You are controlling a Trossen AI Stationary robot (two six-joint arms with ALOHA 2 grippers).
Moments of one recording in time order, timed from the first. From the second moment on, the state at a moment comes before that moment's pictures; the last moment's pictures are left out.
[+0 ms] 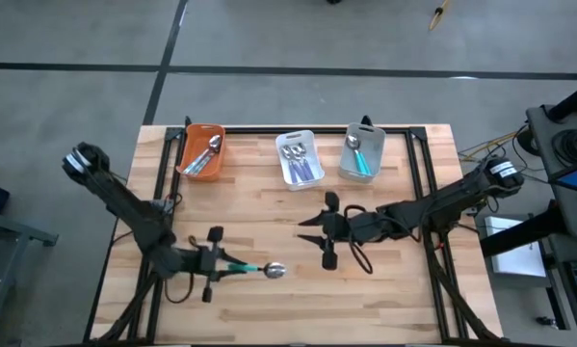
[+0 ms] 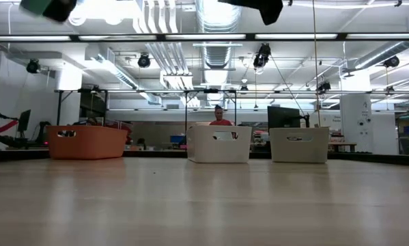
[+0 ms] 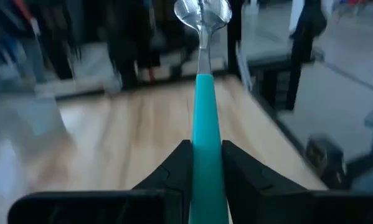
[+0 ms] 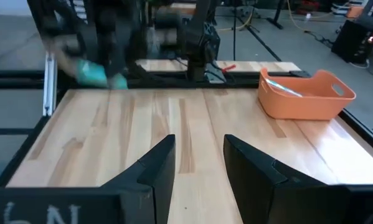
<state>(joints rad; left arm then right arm) -0.80 1.18 0.53 0.39 -0.70 -0.10 0.34 1.45 0.98 0.17 0.39 0.09</state>
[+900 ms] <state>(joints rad) -0.51 1.08 0.53 0.72 -0.48 0.30 0.29 1.75 1.09 0.88 0.30 -0.18</state>
